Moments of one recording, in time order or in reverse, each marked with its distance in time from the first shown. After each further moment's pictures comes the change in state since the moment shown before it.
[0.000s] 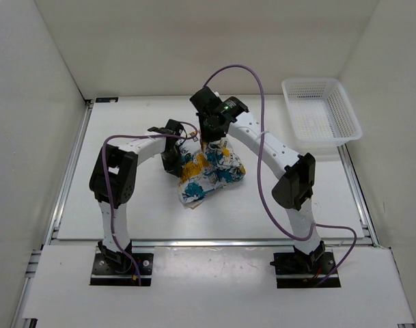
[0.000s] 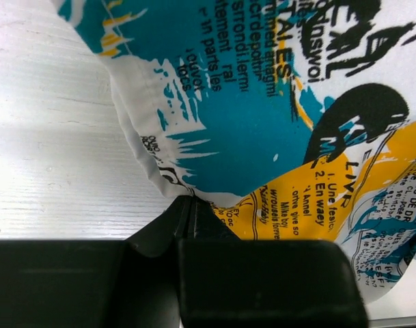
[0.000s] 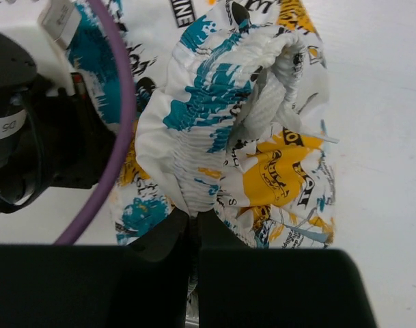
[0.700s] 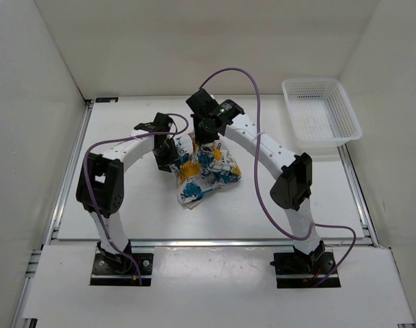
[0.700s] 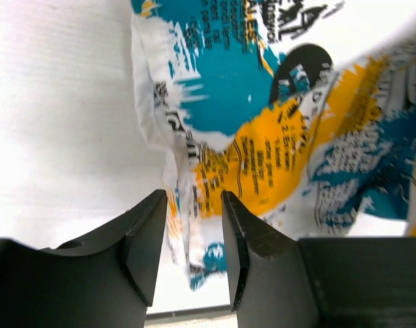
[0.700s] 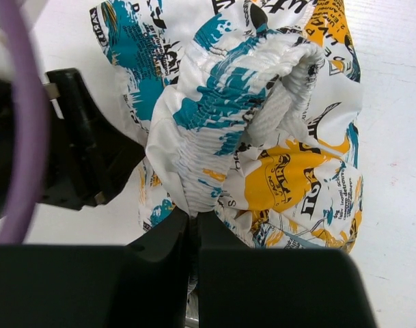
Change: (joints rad) left arm 0.053 -0.138 -0.024 -0.029 0.047 0.004; right arm 0.026 0.024 -0.018 0.072 -0.087 0.058
